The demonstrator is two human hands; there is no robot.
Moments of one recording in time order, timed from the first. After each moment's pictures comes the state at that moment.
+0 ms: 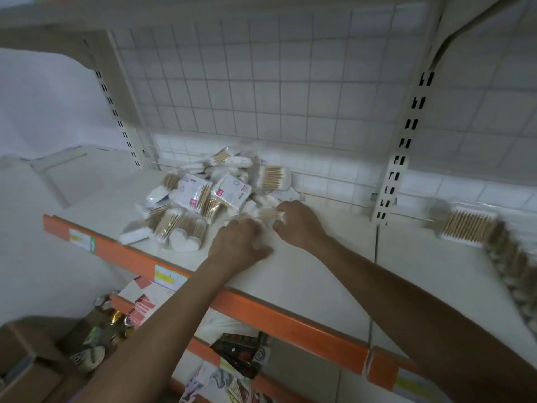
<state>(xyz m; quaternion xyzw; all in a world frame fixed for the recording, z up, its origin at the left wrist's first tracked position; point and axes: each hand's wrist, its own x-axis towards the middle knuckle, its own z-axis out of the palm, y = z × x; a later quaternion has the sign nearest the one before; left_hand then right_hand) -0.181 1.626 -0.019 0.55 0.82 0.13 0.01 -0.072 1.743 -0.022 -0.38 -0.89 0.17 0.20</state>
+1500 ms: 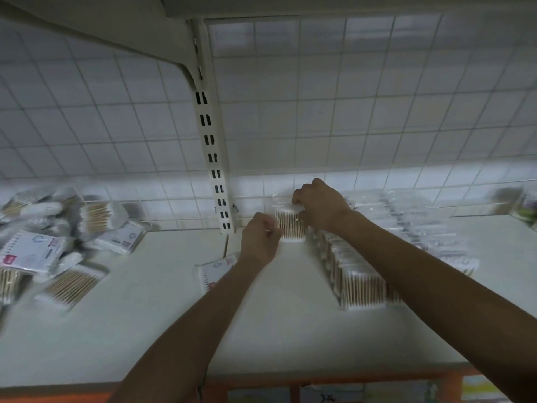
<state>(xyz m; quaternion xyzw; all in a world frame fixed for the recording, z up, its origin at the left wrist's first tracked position) 0.093 1.801 -0.039 0.60 0.64 0.44 0.23 0.235 1.837 0.040 -0.53 -0.84 -0.05 0.06</state>
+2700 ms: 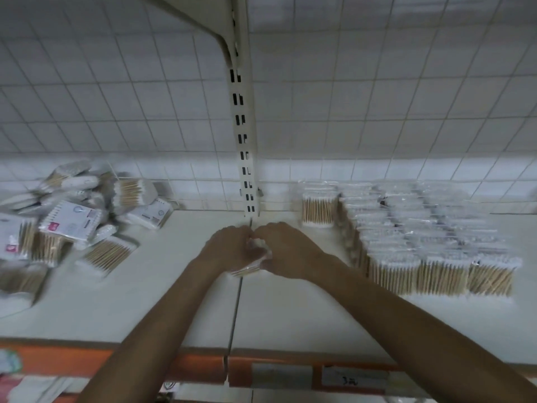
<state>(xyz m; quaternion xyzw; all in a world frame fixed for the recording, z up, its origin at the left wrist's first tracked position) 0.008 1.738 -0.009 0.68 0.72 0.04 0.14 0.152 1.758 -0.014 -0.38 -0.91 0.11 0.10</state>
